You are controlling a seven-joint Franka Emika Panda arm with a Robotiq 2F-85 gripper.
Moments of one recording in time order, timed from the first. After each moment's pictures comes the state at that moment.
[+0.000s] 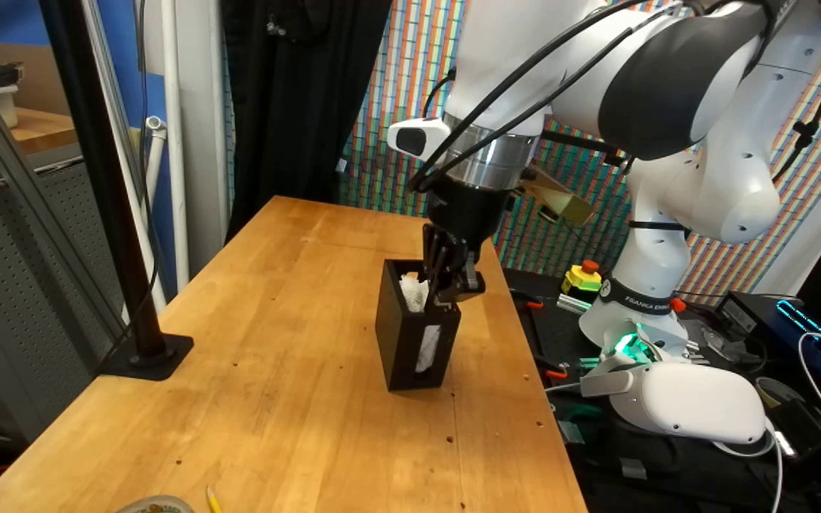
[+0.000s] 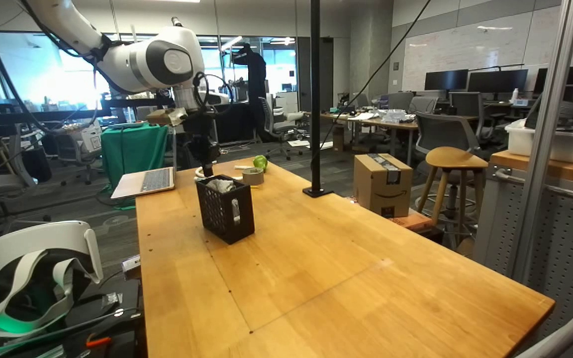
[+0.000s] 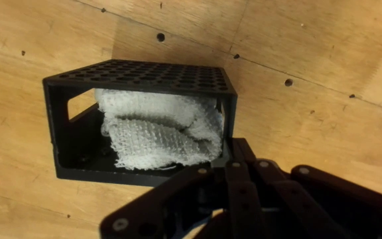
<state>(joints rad) 0.35 -0.03 0.35 -2.23 -0.08 2.24 0.33</state>
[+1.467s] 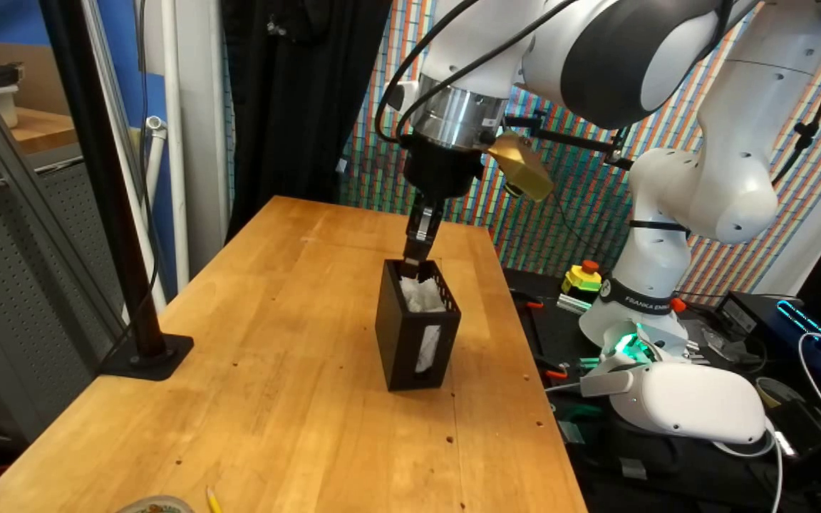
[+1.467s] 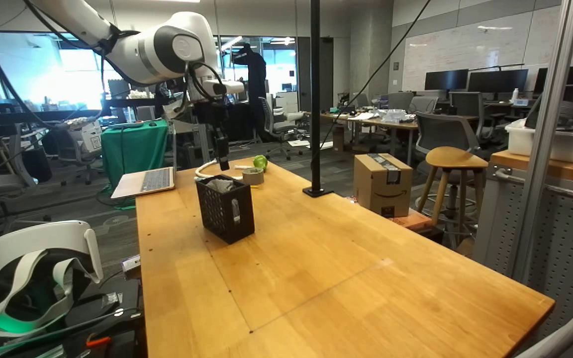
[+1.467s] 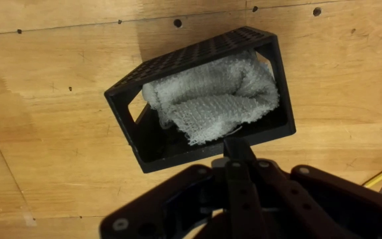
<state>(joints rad) 0.29 -0.06 0.32 -2.21 -0.12 2.23 0.64</state>
